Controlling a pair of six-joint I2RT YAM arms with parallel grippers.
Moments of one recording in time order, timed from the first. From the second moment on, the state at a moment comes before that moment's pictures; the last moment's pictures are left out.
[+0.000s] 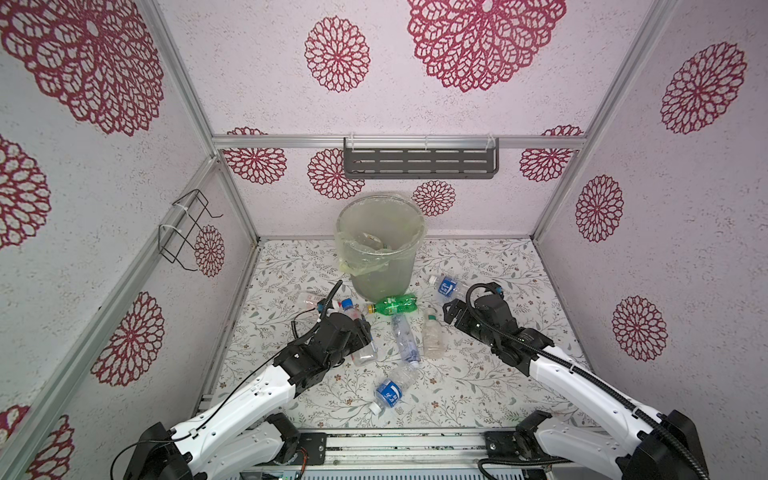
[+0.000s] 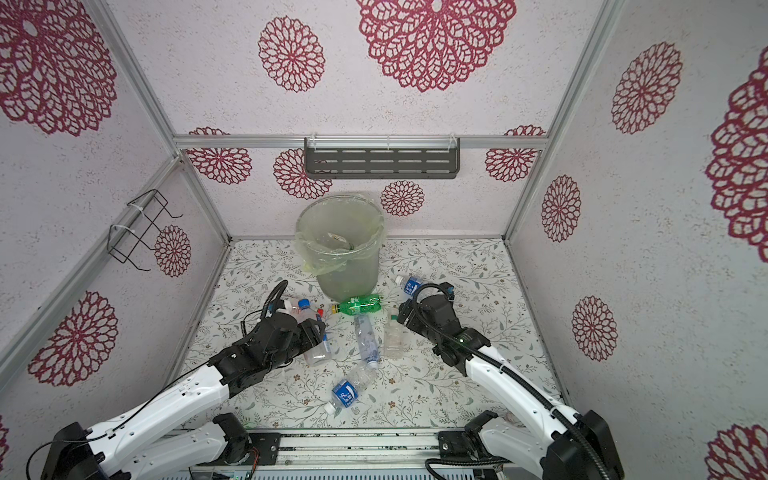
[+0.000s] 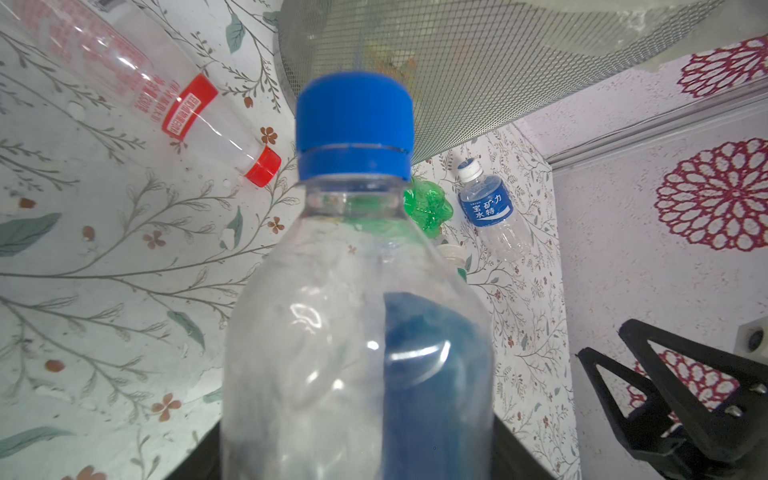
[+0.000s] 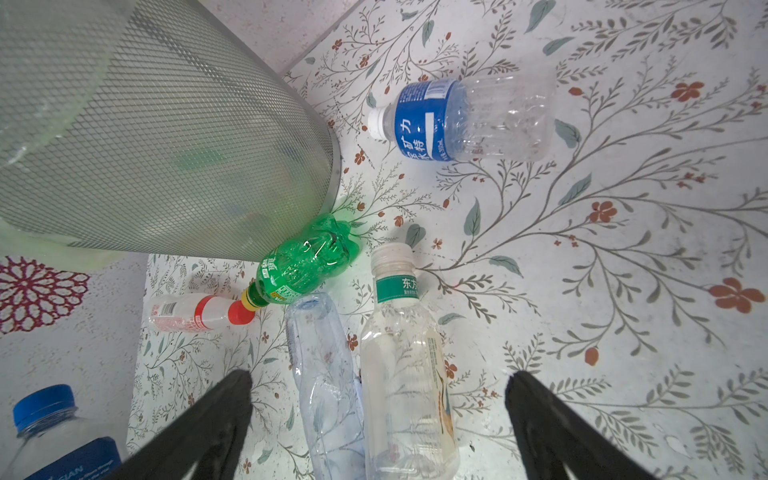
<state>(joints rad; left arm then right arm) -0.73 0.99 0.66 -0.37 -0.22 -1.04 0.58 1.07 0.73 -0.34 0.16 0.92</state>
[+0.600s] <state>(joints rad) -0.62 0.87 0.79 -0.63 -0.25 -0.96 0.58 1.12 0.73 -0.34 0.15 0.92</state>
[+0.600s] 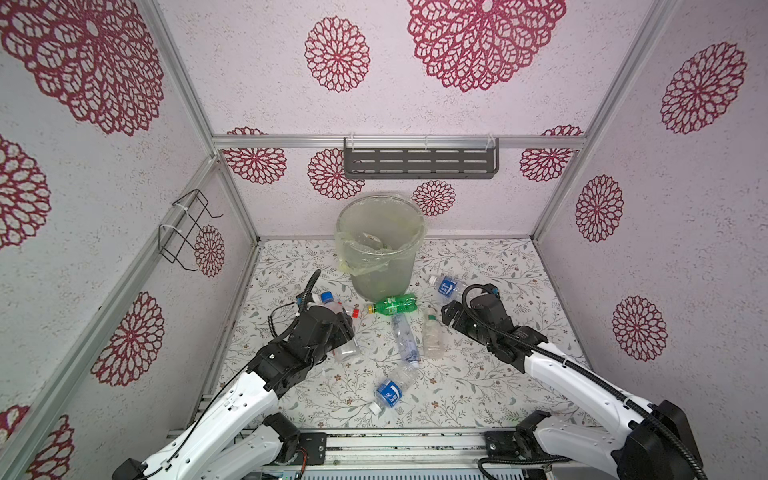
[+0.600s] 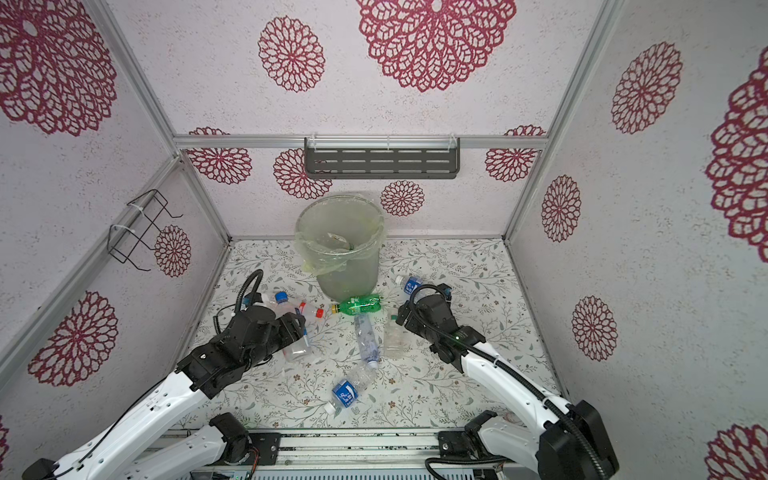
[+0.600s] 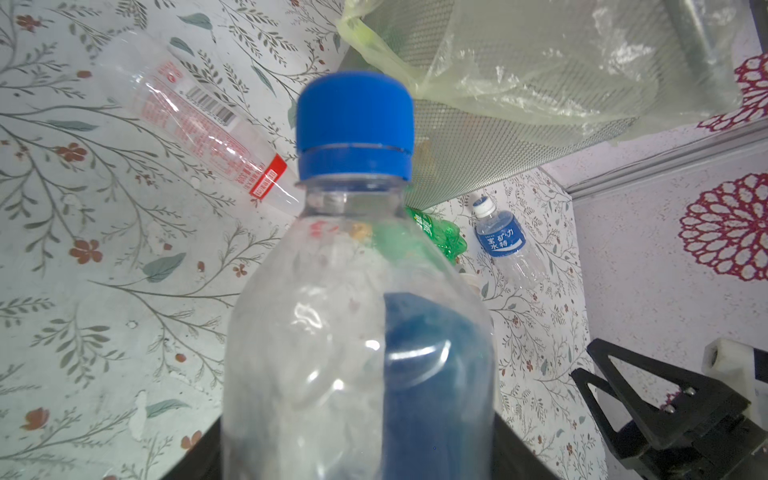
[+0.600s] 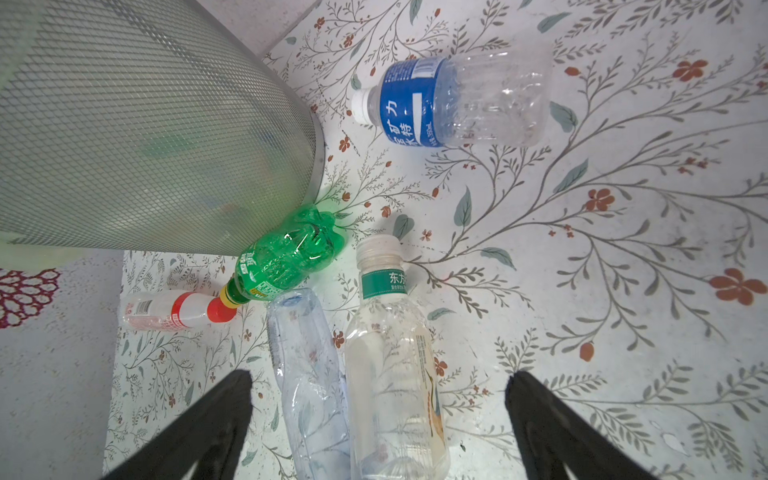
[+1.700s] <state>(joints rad) -0.43 0.88 1.28 -0.73 -0.21 -0.74 0.58 1.15 0.73 -0.33 0.15 0.92</state>
